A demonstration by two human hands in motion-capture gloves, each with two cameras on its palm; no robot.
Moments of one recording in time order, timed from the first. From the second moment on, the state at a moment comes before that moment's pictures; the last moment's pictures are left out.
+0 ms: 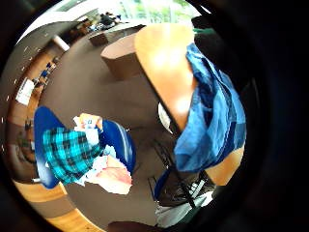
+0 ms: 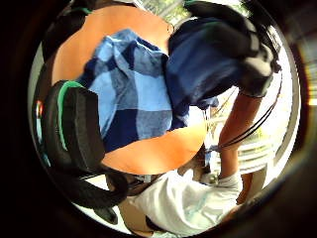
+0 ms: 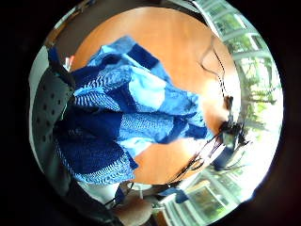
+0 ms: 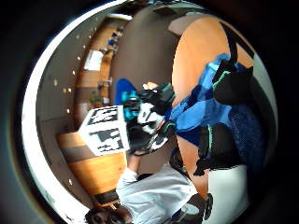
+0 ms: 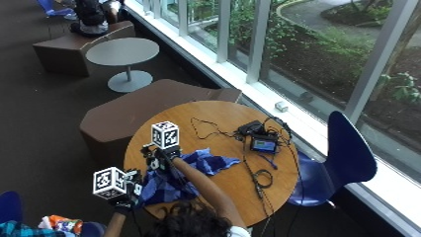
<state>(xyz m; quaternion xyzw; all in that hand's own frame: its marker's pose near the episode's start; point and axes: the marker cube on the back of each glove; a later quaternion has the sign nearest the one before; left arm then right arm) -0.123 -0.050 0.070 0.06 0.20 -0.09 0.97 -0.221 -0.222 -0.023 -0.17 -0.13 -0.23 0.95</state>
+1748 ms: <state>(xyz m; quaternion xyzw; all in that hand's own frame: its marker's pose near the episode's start) -0.107 -0.028 0.082 0.06 0.14 -0.07 0.99 0.051 -0.228 0.080 0.12 0.12 -0.01 0.99</state>
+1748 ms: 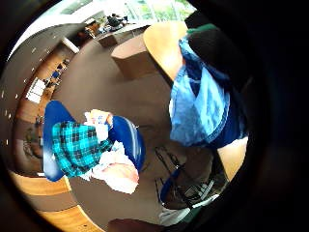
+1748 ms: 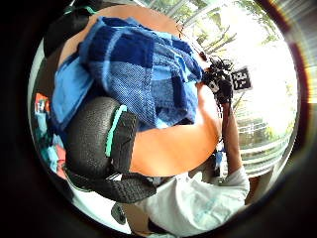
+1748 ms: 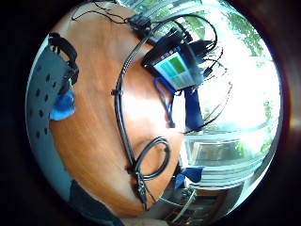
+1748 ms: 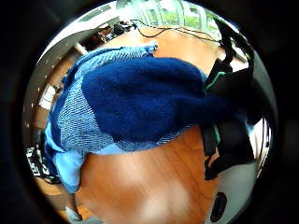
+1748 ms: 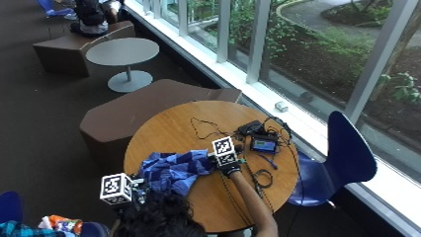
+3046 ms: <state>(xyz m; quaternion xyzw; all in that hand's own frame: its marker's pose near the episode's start) -0.065 -0.058 0.040 0.10 0.13 -0.01 0.99 -0.092 -0.149 -0.008 0.08 0.17 -0.11 0.98</state>
